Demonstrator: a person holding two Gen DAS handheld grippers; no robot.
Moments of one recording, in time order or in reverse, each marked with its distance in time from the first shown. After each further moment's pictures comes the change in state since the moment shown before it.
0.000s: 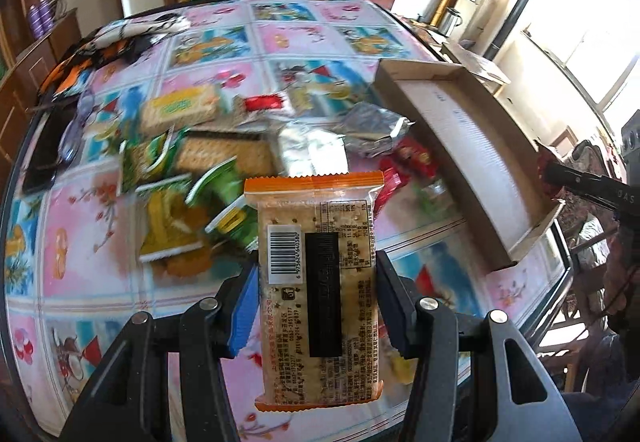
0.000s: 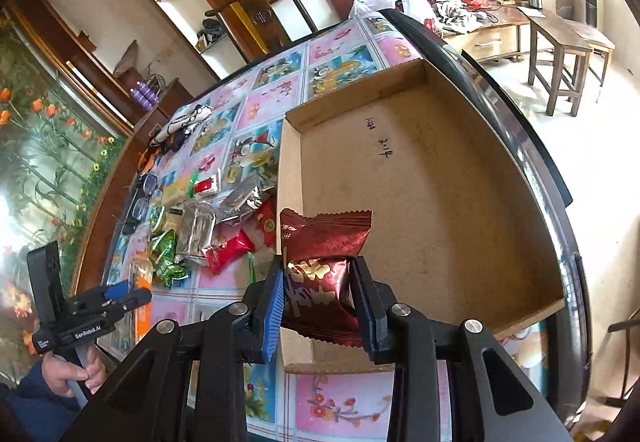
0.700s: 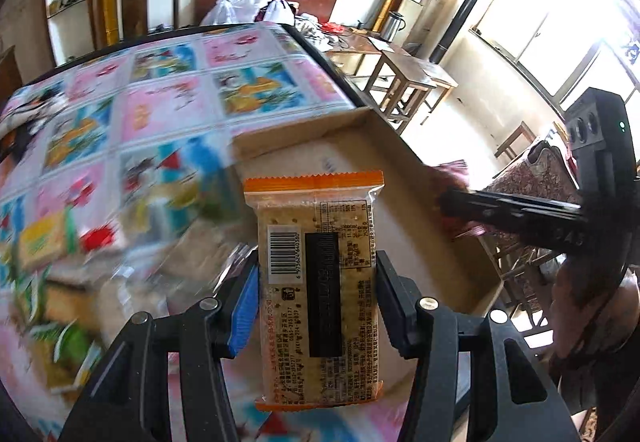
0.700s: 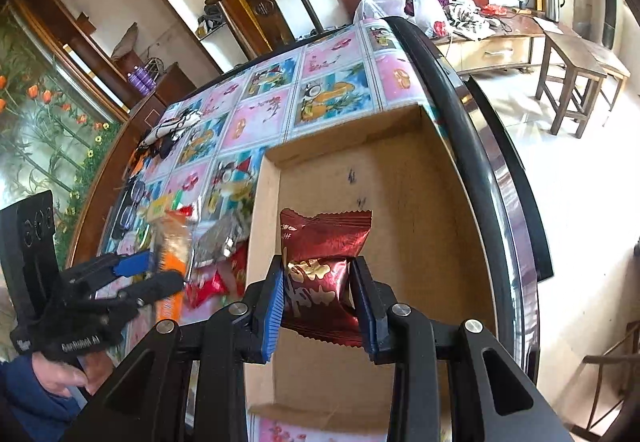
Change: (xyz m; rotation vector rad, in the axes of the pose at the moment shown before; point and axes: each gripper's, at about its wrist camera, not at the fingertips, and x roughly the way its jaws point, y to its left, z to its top) left arm 0.056 -0.131 0.115 0.088 -0.028 -0.161; right arm 0.014 -0.026 0.087 -0.060 0.062 -0.007
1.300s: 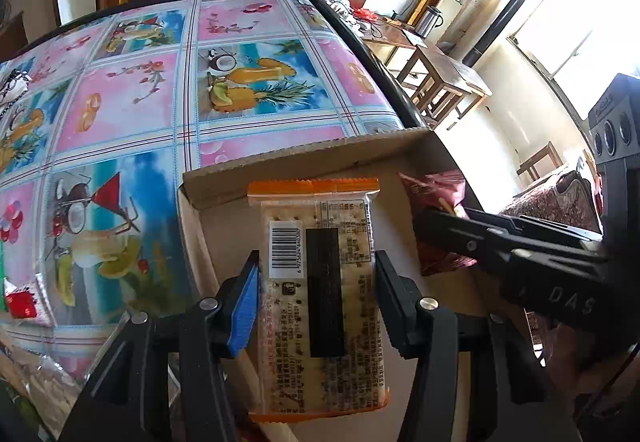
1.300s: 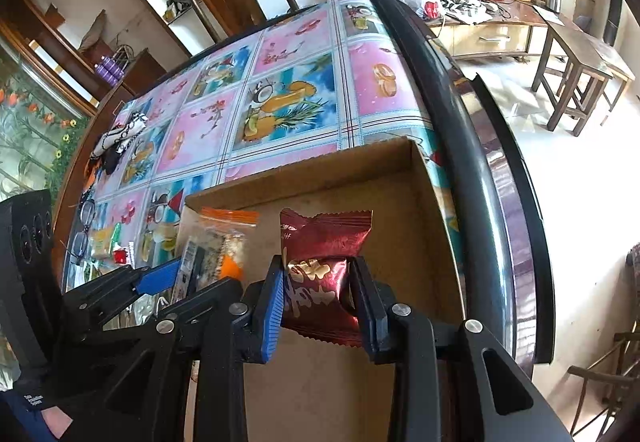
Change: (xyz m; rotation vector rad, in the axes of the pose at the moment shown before) left arm 0.114 0.012 0.056 -0.127 0.052 0.047; right arm 0.092 -0.038 0.072 -0.005 0.097 -0.069
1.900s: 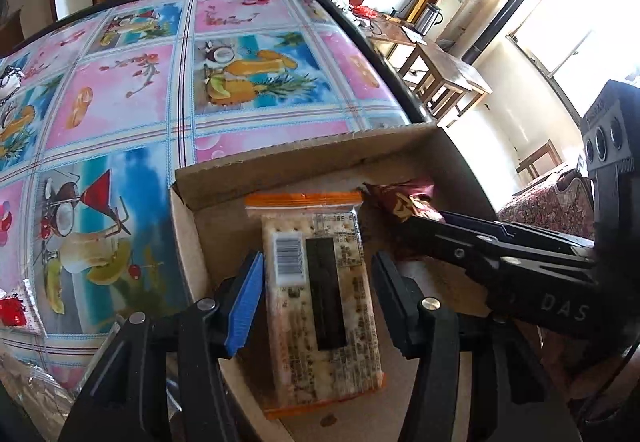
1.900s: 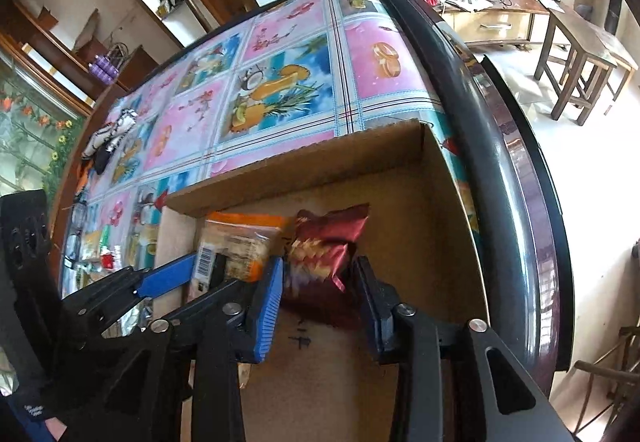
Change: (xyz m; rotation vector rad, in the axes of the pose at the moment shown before) left arm 0.007 0.003 0.000 0.009 0.006 -0.011; right arm 0.024 -0.008 0.001 0.035 0.021 0.018
